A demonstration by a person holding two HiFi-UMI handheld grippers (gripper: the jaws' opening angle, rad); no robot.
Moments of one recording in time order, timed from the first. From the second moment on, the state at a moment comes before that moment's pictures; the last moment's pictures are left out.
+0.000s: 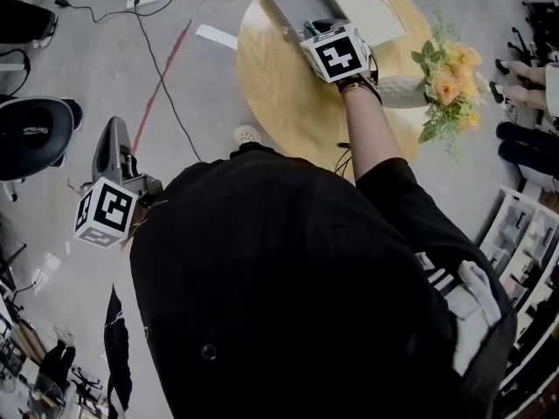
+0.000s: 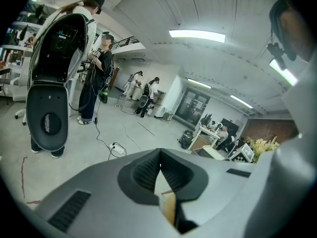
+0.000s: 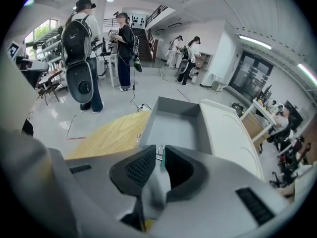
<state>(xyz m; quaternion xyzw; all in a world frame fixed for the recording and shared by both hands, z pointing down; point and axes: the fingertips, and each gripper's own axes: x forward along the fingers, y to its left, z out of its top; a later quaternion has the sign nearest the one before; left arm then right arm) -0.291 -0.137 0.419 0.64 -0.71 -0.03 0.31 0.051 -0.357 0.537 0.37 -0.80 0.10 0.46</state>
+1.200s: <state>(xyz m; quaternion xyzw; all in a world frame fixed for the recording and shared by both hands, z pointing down) -0.319 -0.086 0.374 0.70 -0.65 -0.07 0.28 -0.125 -0.200 0.392 0.36 -0.89 0.24 0.15</state>
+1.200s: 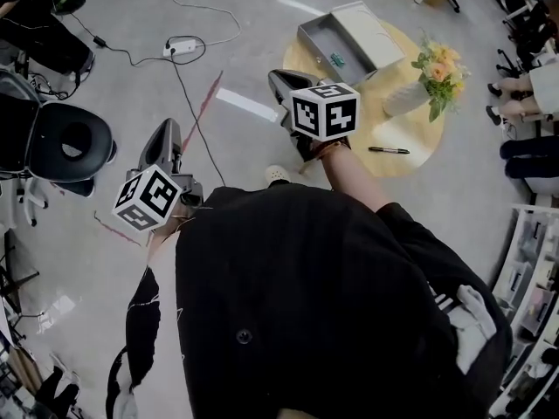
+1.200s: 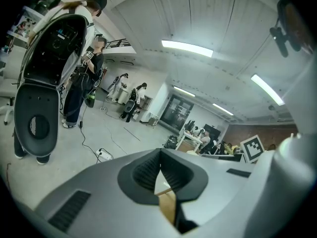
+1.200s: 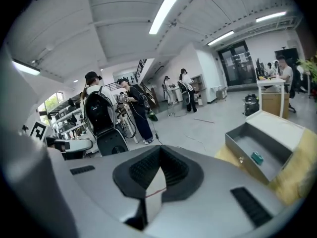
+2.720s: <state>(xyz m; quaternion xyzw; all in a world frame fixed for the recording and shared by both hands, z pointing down) -0.237 -0.067 0.378 0.64 -0.70 -0.11 0.29 -0.058 -0.183 0.397 0.28 -0.92 0.20 0.18</state>
